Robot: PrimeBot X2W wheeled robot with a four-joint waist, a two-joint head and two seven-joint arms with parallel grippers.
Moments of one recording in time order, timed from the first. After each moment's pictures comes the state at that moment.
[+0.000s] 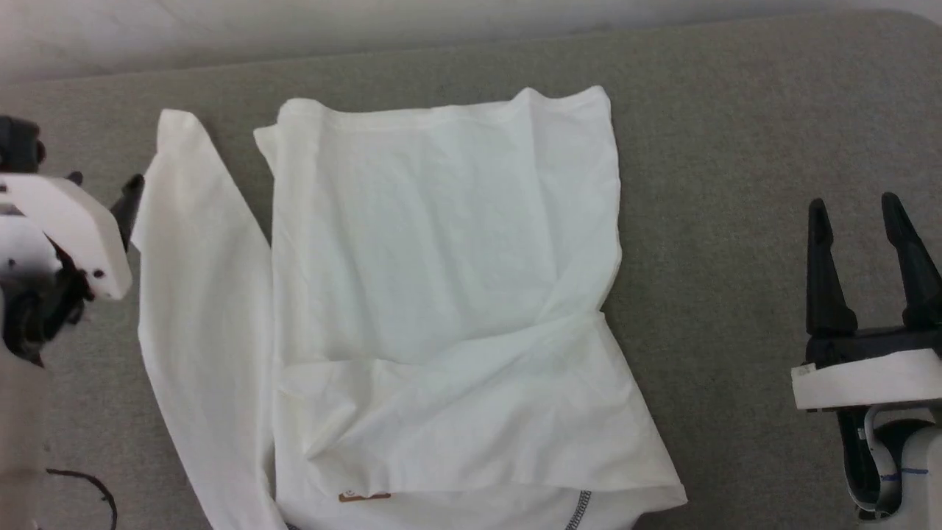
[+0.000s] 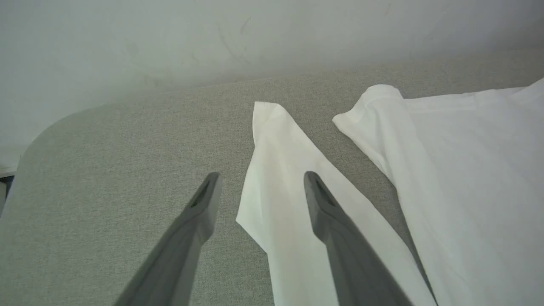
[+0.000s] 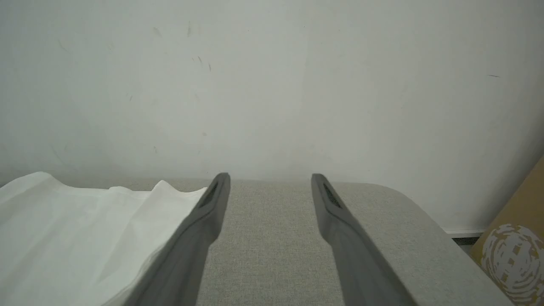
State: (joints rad) left arm -0.56 0.50 -0.02 0.33 -0.38 -0.12 0.46; right arm -0.12 -0.06 -0.14 -0.12 0.06 0.13 -0.14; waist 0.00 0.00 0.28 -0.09
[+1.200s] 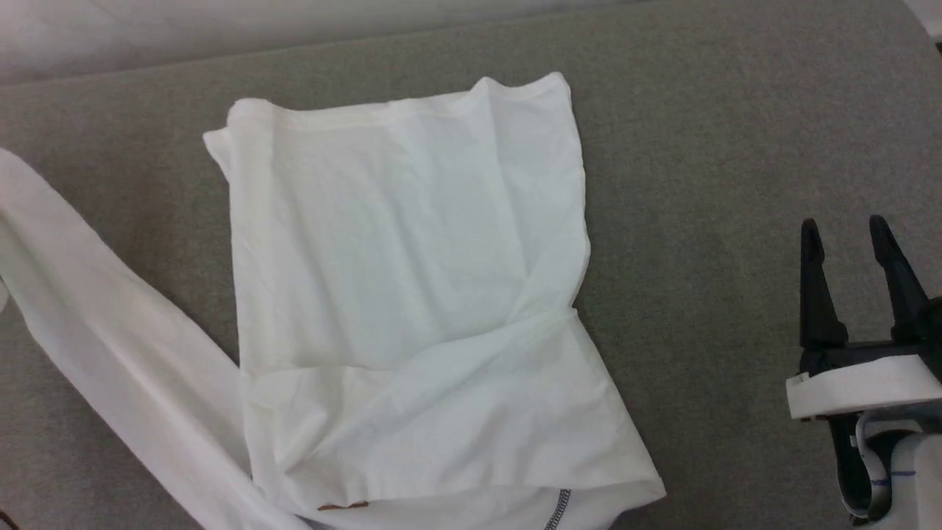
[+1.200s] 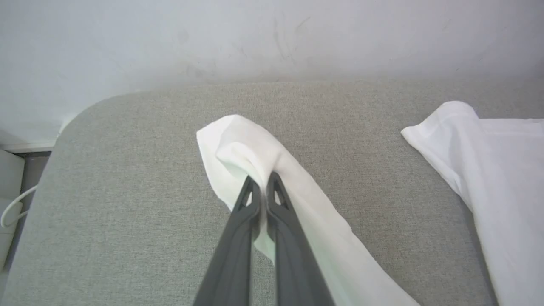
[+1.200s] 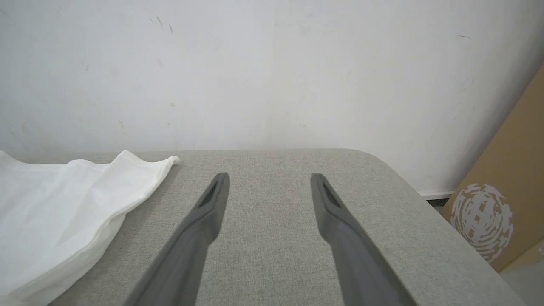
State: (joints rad) left arm -0.58 0.72 -0.02 0.50 -0.60 -0.11 0.43; right arm -0.14 -0.05 -0.15 -0.02 0.07 0.13 -0.17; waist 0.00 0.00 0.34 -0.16
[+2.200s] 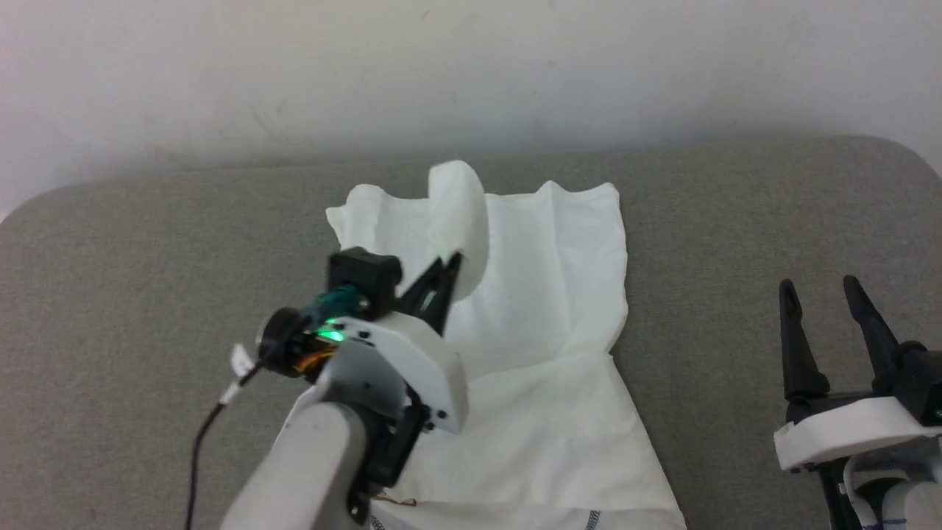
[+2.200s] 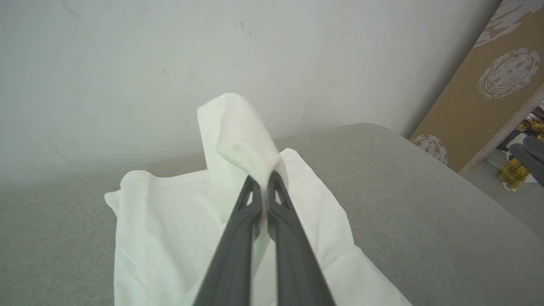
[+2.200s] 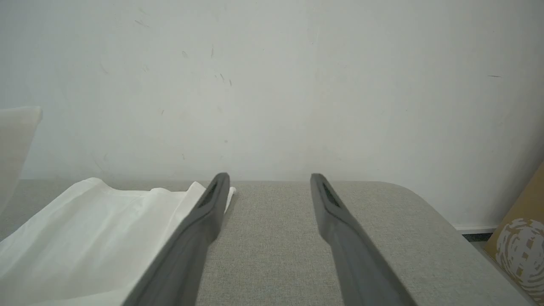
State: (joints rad) left arm -0.32 0.21 -0.44 -0.09 -0.41 0.14 0.31; right arm -0.02 -0.05 -0.13 -0.06 0.08 0.13 -0.09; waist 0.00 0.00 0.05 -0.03
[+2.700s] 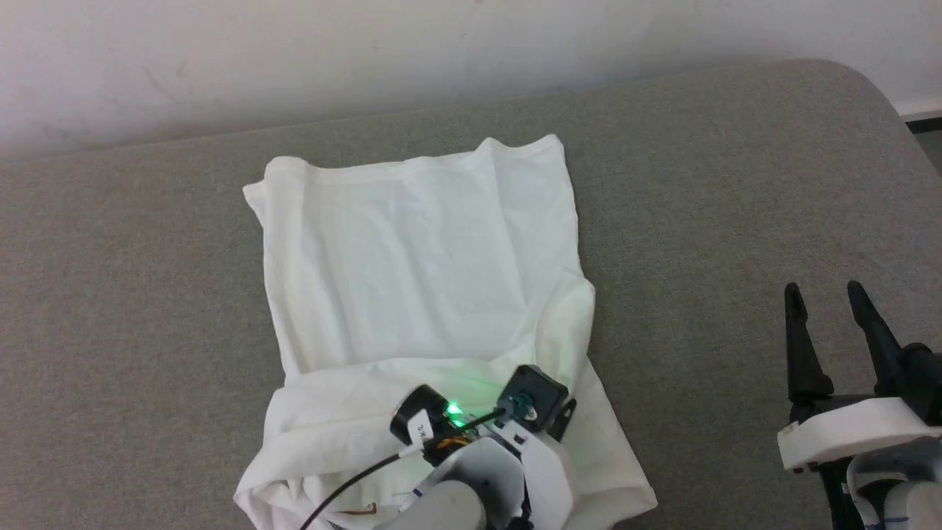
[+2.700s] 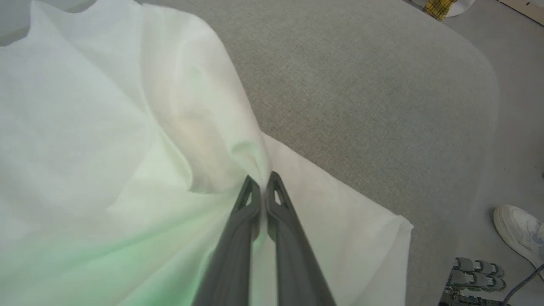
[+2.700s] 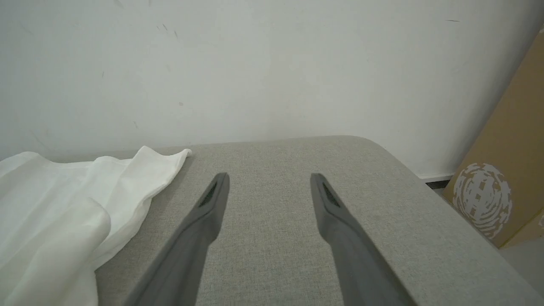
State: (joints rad) left arm -0.34 0.09 -0.76 0.26 -0.29 0.07 0.27; right arm -0.02 -0.05 -0.15 -0.03 0.10 0.13 -0.10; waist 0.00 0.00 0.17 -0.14
